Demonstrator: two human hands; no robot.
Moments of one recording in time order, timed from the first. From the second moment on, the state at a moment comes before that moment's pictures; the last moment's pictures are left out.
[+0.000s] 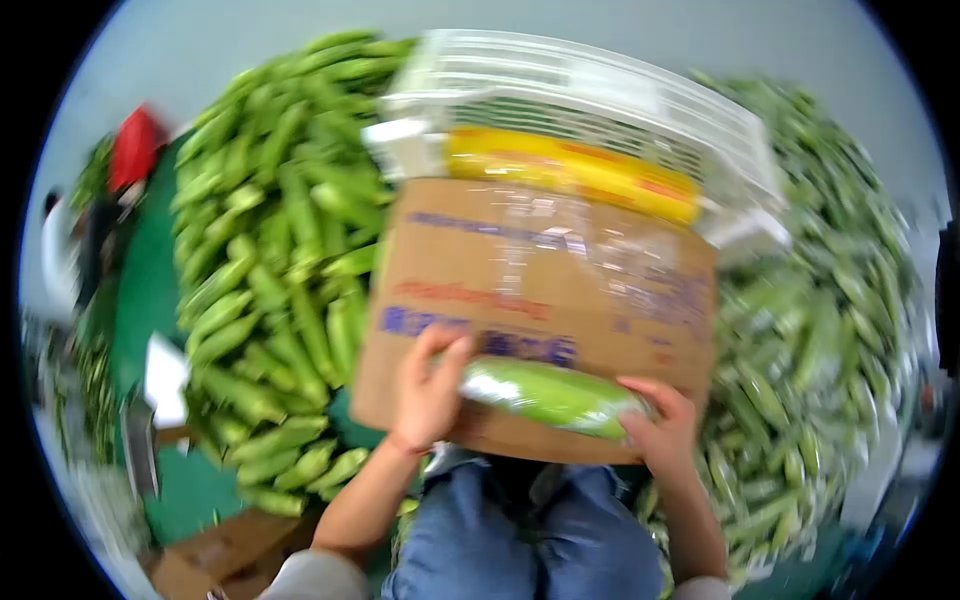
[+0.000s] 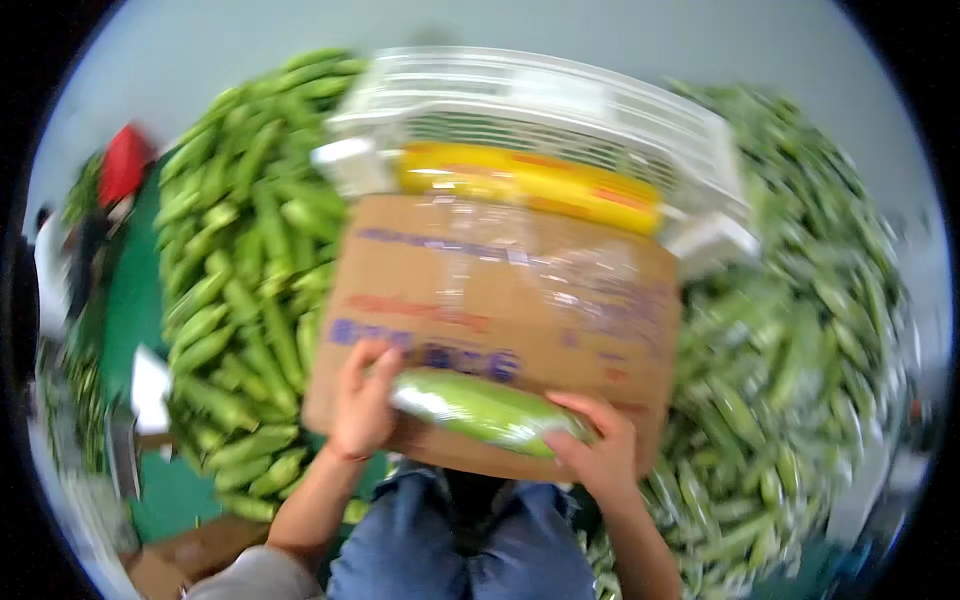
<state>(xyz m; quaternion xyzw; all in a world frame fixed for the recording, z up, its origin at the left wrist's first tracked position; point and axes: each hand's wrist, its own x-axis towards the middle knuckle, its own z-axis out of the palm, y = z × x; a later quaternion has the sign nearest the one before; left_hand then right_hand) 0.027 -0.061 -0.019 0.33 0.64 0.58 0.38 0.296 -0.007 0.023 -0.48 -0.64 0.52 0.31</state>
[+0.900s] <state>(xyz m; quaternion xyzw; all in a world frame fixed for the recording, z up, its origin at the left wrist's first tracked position) 0.119 -0.031 0.012 0.81 0.49 0.17 0.28 0.648 -0.053 -0.004 -0.40 0.09 0.28 0.87</state>
